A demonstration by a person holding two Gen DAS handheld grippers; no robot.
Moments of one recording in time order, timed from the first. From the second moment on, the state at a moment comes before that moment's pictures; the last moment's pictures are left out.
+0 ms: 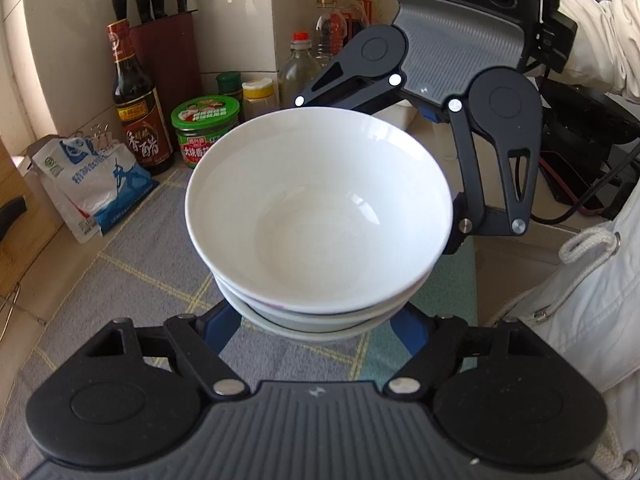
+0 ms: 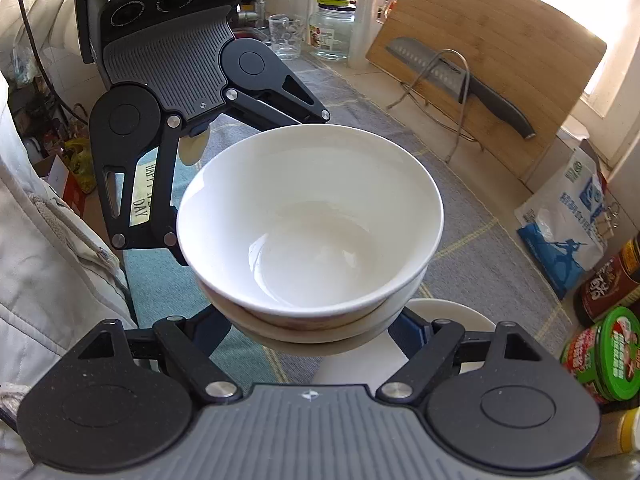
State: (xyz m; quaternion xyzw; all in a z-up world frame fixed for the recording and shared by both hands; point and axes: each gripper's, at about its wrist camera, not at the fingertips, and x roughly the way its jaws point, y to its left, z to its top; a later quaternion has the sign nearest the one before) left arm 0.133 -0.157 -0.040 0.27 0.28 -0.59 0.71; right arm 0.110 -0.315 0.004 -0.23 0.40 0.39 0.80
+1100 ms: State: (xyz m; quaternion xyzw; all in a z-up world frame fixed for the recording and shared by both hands) left arm 0.165 -0.264 -0.076 0.29 0.28 -0.60 0.69; right arm 0.134 -0.412 -0.040 -0.20 0.43 0.35 0.81
